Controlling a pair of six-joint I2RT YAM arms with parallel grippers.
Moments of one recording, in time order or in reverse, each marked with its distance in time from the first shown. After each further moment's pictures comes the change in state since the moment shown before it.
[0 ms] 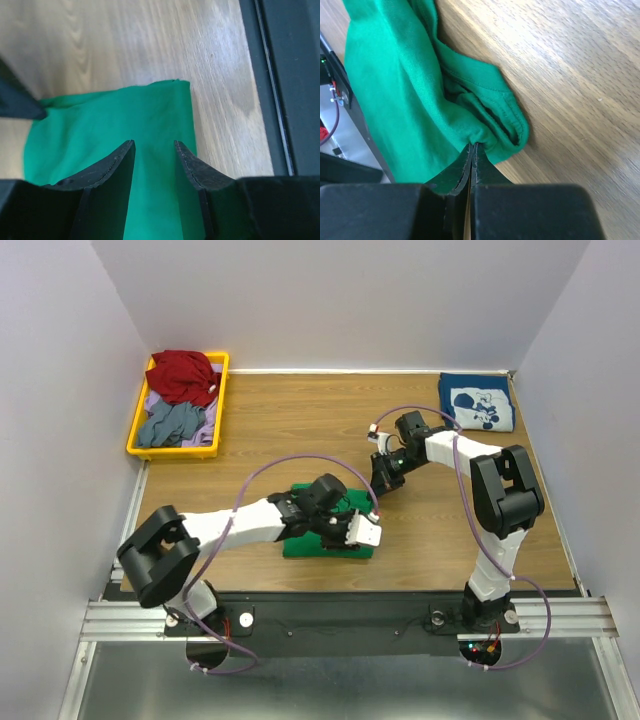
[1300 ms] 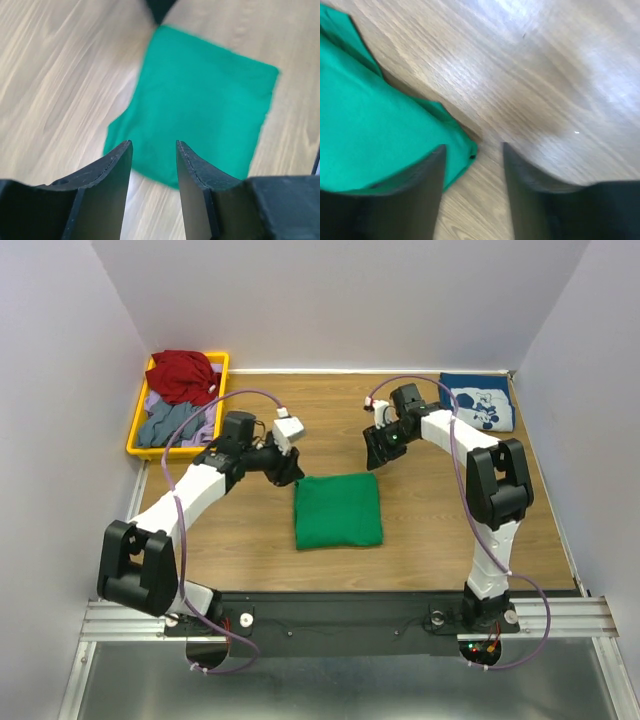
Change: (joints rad) left arm 0.551 -0.078 0.100 -0.024 0.172 -0.325; right arm -0.001 0.105 0.279 -0.048 0.316 -0.120
